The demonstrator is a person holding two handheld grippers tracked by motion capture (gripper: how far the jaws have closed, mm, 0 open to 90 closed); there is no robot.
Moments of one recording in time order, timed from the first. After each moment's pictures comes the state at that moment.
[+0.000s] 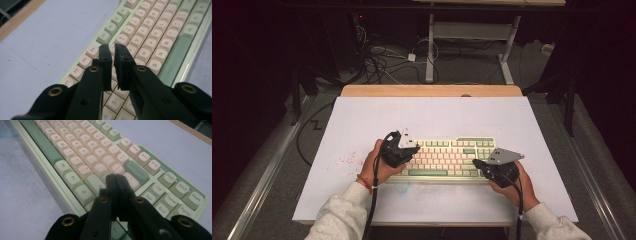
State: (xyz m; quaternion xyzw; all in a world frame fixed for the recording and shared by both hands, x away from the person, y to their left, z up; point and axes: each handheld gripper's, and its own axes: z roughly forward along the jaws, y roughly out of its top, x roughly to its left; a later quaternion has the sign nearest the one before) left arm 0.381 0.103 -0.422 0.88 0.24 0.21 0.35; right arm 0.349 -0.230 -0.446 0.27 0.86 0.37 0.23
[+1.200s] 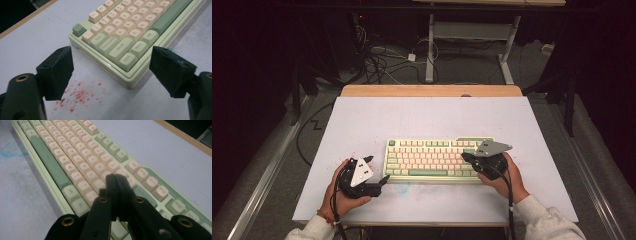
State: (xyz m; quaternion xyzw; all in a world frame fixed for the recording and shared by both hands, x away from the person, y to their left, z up) left arm 0.306 0.193 -0.464 0.84 0.29 0.27 0.37; right arm 0.365 -0.196 -0.432 0.25 0.86 0.38 0.23
